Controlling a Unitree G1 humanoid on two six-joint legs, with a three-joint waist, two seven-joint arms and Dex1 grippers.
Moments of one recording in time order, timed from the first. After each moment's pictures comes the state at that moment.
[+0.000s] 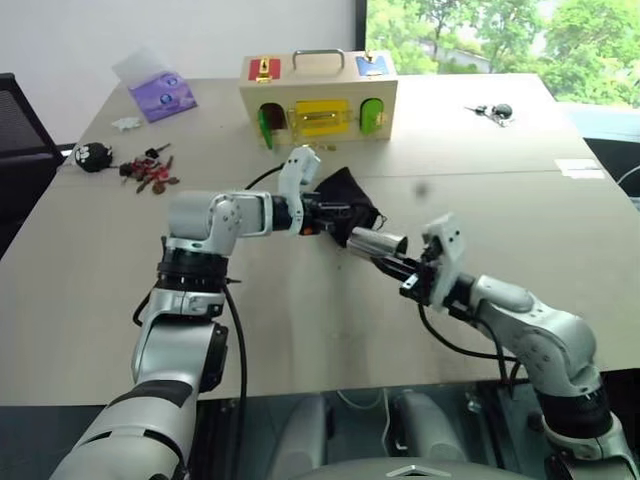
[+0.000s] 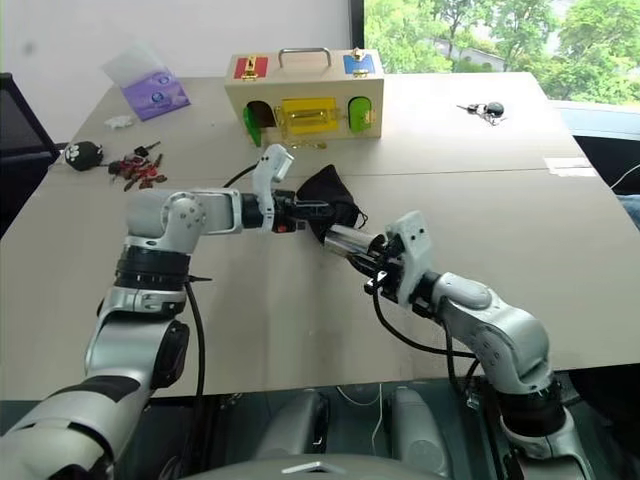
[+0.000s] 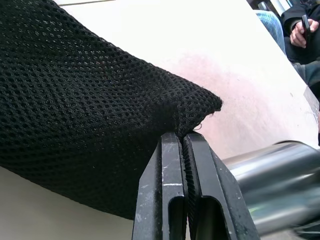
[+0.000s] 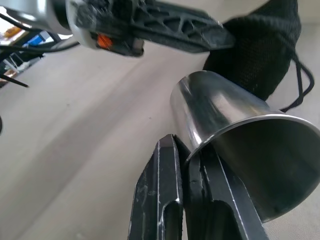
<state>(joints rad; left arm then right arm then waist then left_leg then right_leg) -0.89 0.45 -0.02 0.27 -0.55 1.19 -0.72 -0.28 -0.31 0.15 -0.43 0.63 0.85 0.36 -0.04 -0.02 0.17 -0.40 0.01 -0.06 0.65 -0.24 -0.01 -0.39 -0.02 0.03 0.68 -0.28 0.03</state>
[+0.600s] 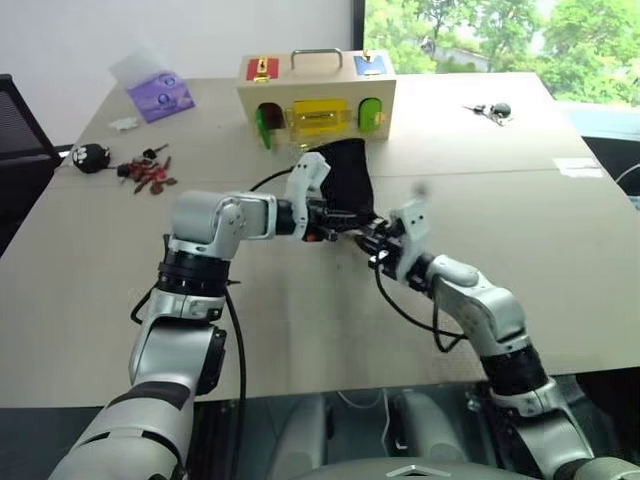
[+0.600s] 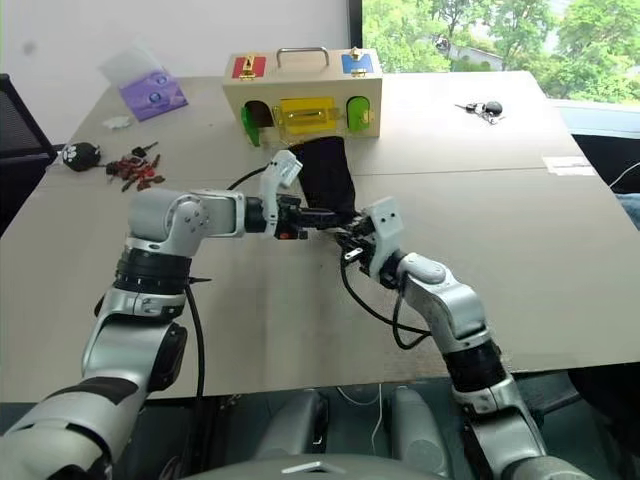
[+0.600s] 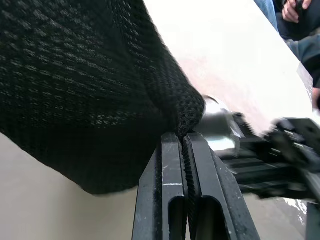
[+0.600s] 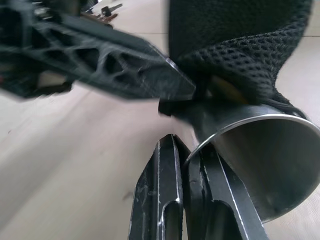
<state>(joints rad) -0.87 0.46 -0.06 0.19 -0.56 1.24 -0.76 -0.44 -0.08 0.20 -0.05 0.40 0.61 0.36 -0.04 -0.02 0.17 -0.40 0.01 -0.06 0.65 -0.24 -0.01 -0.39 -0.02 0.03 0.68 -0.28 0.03</state>
